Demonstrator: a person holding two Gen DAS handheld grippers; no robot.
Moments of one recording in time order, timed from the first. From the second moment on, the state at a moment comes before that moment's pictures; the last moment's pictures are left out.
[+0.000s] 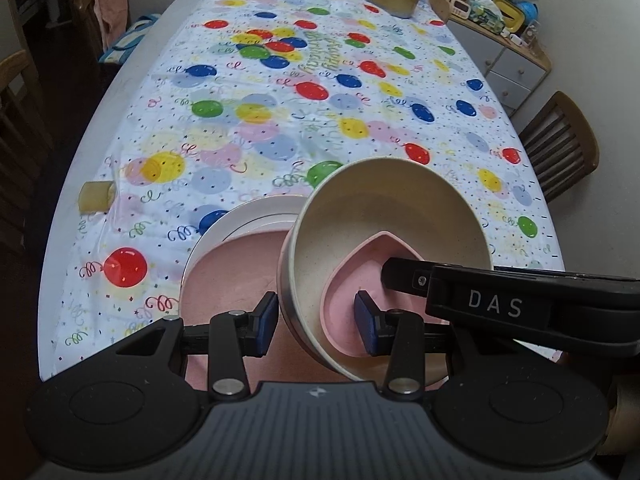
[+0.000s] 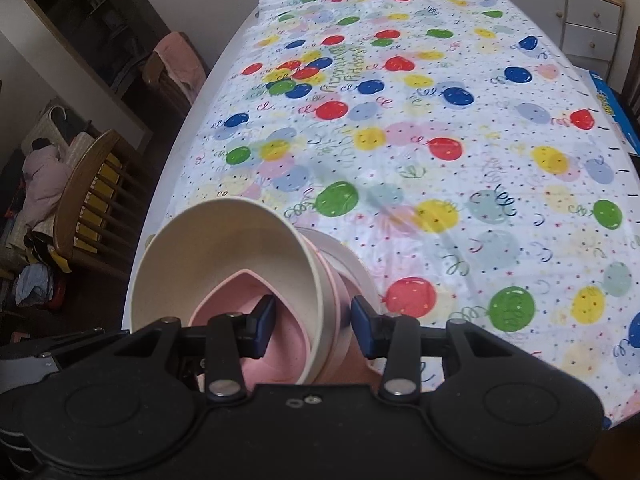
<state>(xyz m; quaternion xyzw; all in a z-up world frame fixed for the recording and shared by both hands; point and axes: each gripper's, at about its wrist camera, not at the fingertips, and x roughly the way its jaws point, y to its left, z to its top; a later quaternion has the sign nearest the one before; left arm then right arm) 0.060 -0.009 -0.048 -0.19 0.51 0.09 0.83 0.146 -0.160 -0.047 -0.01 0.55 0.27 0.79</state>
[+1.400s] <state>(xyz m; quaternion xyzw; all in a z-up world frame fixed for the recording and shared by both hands) 0.072 0.020 -0.098 -0.21 0.54 0.06 0.81 0.153 -0.121 -0.104 -0.04 0.60 0.23 0.77</state>
